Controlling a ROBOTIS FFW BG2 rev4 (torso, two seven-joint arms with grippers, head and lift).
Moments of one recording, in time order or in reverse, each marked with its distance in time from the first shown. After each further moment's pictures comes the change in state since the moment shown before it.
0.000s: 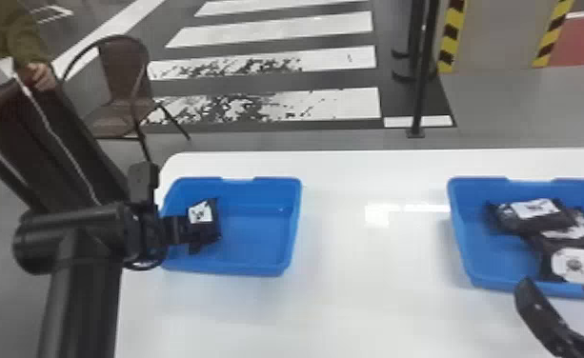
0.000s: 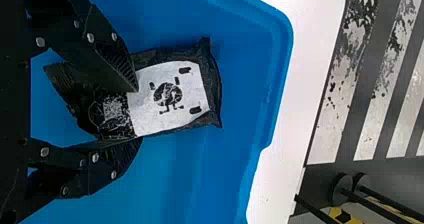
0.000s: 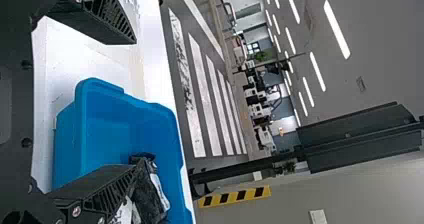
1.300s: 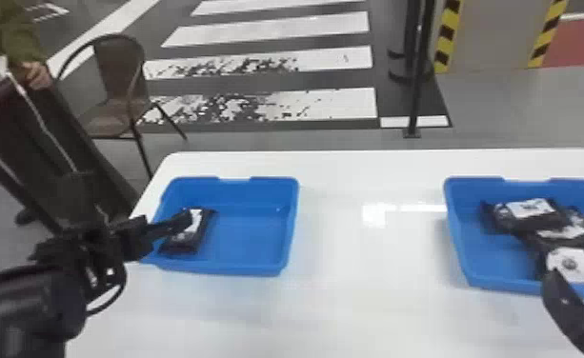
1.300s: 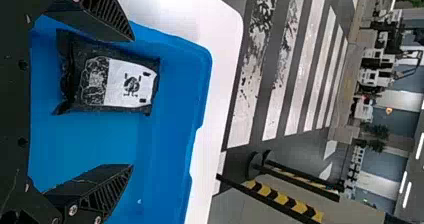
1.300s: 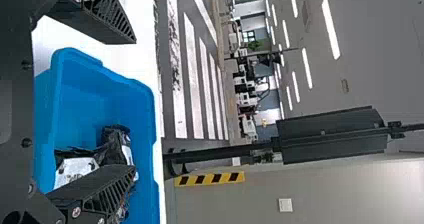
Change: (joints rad) left arm 0.321 -0.065 0.157 -0.442 0.113 -0.207 -0.033; right arm 0.033 0.012 -0.049 -0.063 0.076 -0.054 -0.014
